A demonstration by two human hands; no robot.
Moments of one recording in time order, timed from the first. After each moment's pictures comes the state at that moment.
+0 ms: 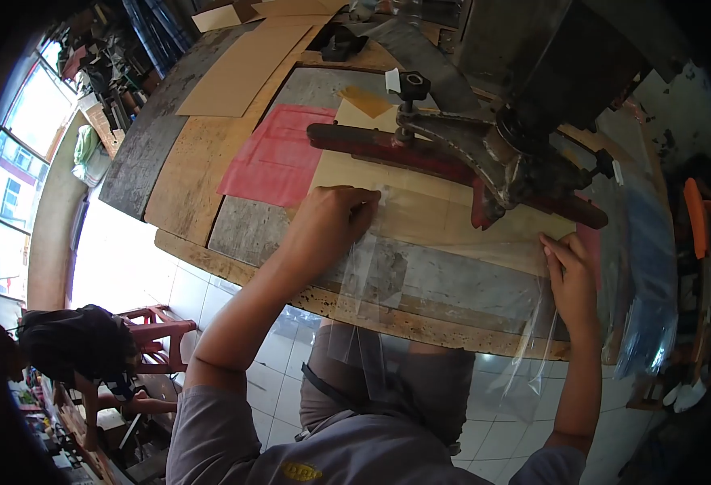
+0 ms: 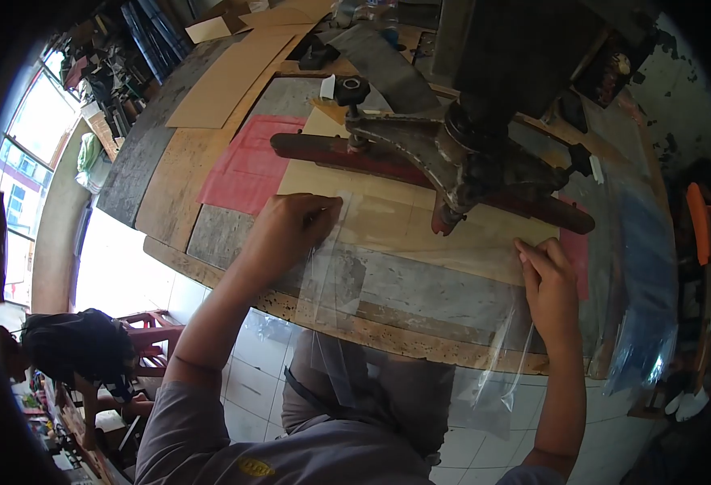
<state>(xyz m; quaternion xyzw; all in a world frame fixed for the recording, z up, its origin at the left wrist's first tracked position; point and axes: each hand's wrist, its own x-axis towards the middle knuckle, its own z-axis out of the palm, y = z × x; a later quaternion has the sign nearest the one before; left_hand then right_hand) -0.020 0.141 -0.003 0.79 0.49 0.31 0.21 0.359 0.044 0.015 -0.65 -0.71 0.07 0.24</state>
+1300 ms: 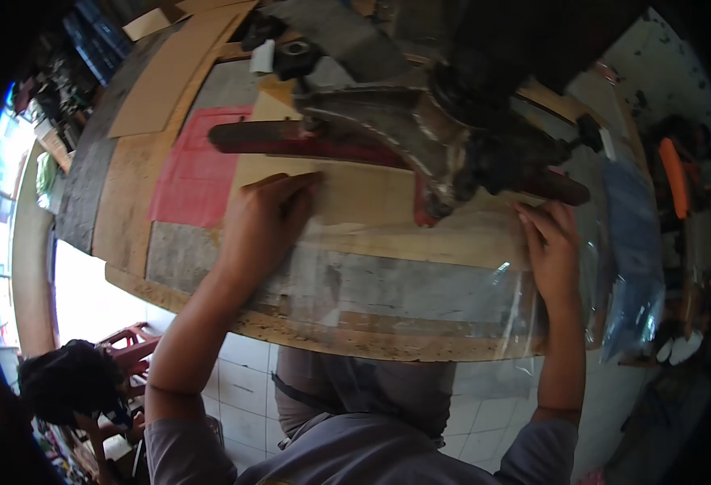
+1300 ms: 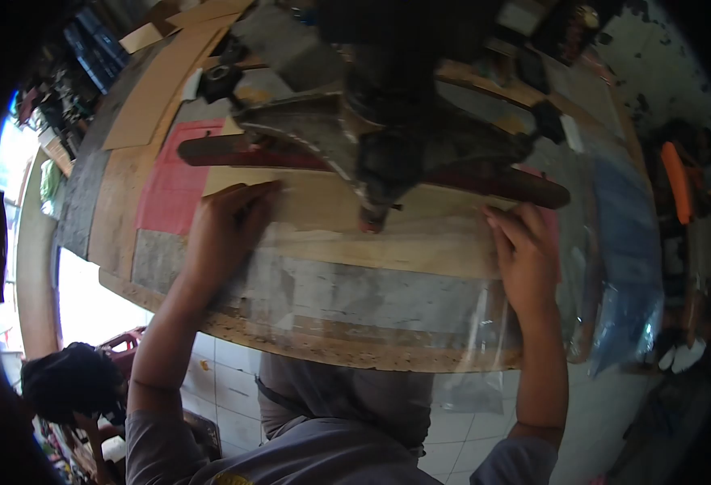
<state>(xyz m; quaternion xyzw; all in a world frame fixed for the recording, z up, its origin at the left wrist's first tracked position) 0.005 0.161 -0.017 0.78 0.51 0.31 0.18 0.386 0.068 -0.003 -0.66 -0.70 -0.01 0.28</state>
